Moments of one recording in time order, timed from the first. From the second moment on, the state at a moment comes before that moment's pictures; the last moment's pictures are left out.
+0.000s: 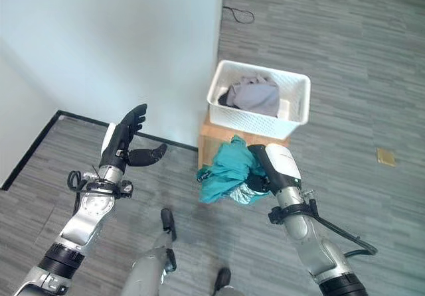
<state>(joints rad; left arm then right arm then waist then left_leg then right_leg) -0.21 0.38 -0.23 0.06 -0.12 -0.04 0.27 -0.01 -0.70 0.18 -0.02 -0.37 -0.04 -0.20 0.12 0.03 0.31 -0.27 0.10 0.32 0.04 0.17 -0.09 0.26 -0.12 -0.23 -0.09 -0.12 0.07</state>
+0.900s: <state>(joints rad) -0.27 0.37 -0.27 0.05 -0.09 -0.02 0.25 0.01 -0.72 0.17 -0.25 -0.58 -0.09 -0.23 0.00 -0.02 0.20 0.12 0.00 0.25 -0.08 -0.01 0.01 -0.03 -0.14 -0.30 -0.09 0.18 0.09</state>
